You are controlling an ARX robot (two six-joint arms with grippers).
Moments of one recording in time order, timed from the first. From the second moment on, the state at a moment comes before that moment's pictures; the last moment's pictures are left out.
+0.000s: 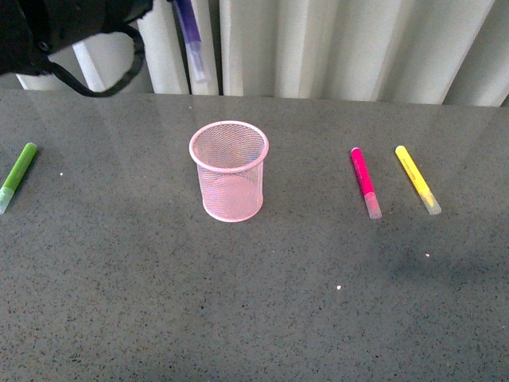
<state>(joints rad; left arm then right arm) -0.36 1.94 0.91 1.00 -0.18 -0.42 0.00 0.00 0.02 0.00 0.00 0.00</state>
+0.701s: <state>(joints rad) -0.38 2.12 0.96 1.00 -0.23 -0.45 0.00 0.00 0.02 0.00 0.00 0.00</state>
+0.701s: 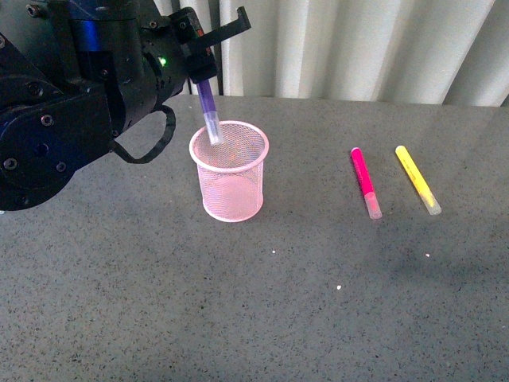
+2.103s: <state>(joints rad) -0.25 1.44 0.73 0.27 0.01 -0.03 0.00 0.00 0.02 0.00 0.00 0.00</state>
